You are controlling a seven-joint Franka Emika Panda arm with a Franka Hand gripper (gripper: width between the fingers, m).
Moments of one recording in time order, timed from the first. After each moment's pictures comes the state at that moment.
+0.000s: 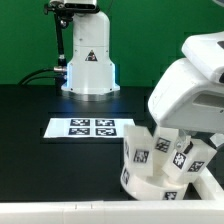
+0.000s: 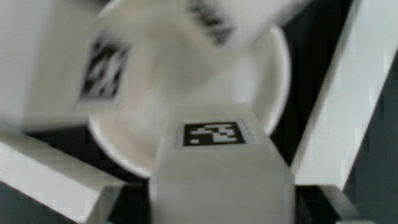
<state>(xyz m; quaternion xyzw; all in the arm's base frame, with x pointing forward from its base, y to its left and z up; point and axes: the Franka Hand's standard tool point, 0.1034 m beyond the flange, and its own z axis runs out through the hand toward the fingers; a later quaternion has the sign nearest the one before) 0.630 0.121 0.081 0.97 0.11 -0.15 0.15</state>
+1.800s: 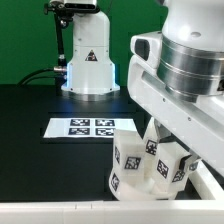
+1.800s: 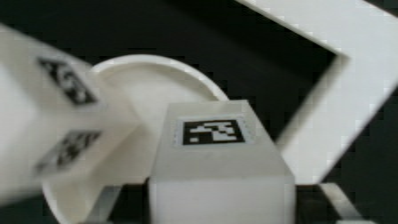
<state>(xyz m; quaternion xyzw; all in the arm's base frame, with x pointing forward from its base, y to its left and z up) 0.654 0.075 0.080 0.80 -0.59 -0.08 0.04</state>
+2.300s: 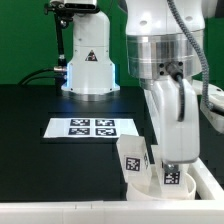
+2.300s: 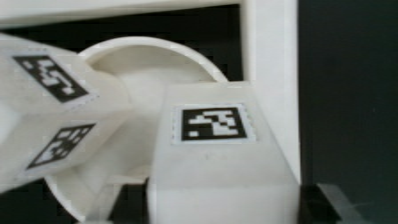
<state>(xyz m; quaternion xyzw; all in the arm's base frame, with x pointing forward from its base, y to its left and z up) 0.648 0.072 0.078 0.65 -0.76 -0.04 -0.04</state>
